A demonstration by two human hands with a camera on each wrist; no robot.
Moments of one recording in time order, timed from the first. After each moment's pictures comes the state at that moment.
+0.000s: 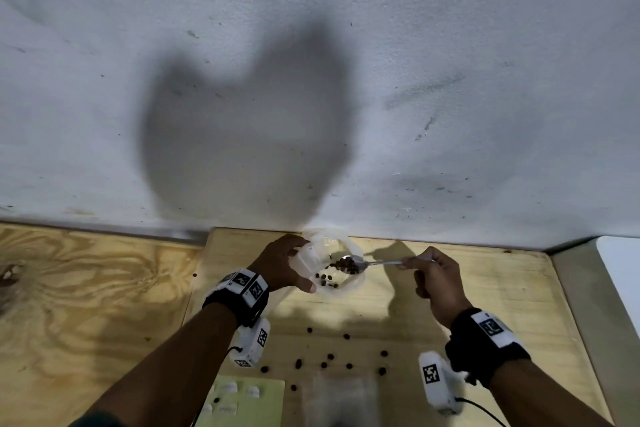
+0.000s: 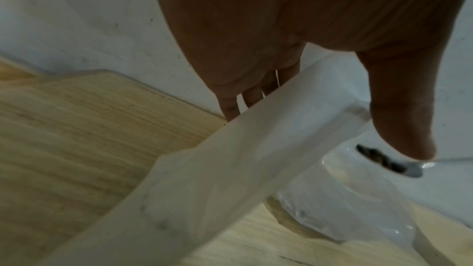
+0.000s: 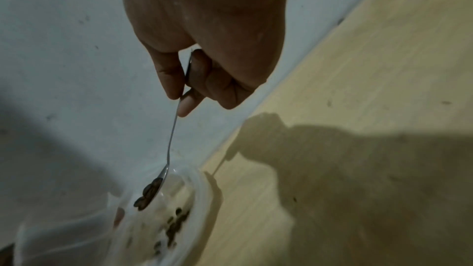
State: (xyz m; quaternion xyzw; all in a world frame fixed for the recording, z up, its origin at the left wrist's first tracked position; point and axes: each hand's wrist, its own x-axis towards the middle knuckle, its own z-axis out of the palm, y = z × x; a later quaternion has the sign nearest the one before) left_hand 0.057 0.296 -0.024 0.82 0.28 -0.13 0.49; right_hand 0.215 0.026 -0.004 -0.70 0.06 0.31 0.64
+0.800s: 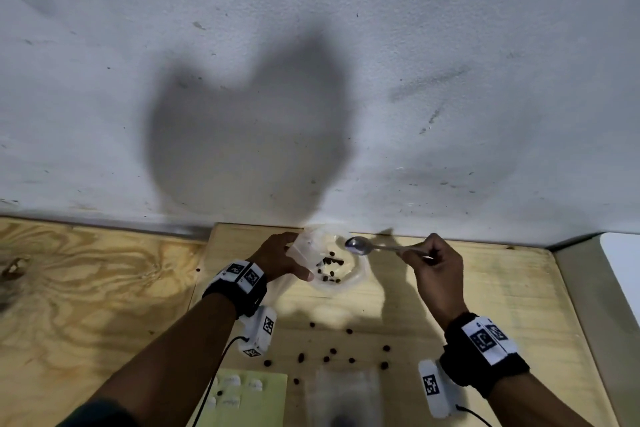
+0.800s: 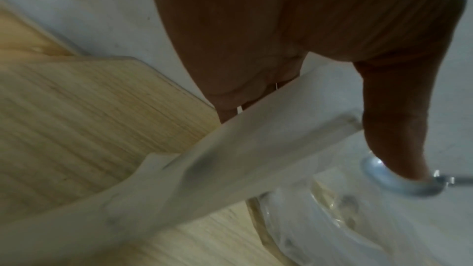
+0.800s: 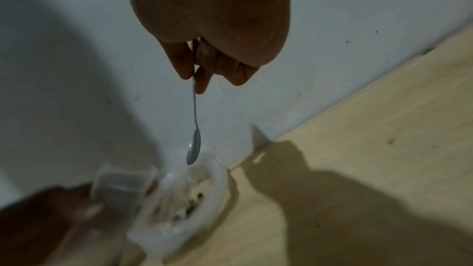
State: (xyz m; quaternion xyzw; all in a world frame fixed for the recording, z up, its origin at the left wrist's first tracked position) left_hand 0.059 0.305 -0.028 0.76 0.33 -0.16 0.53; right_hand 0.193 0.039 0.015 -0.79 -0.10 0.13 0.59
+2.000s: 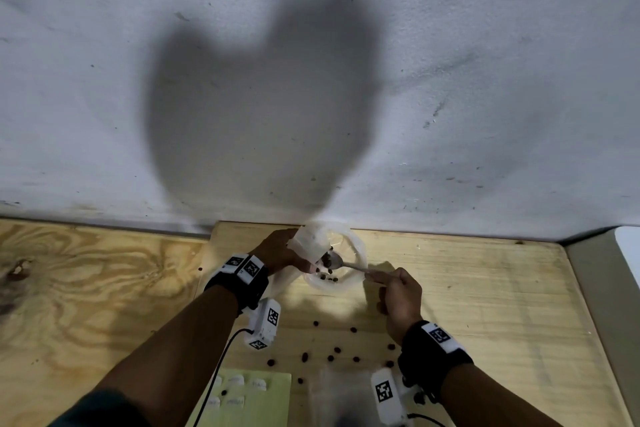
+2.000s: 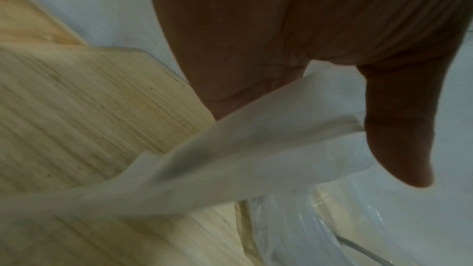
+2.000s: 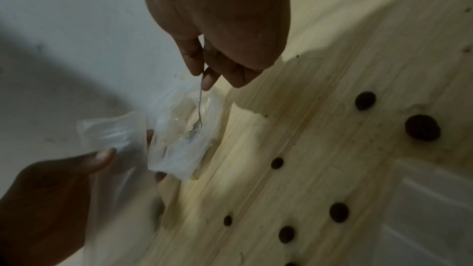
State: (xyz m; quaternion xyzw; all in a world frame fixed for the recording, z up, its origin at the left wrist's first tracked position) left_hand 0.066 0.309 -0.021 0.76 0.32 -0.17 0.55; right_hand 0.150 0.070 -0.059 -0.69 0.21 0.30 0.62
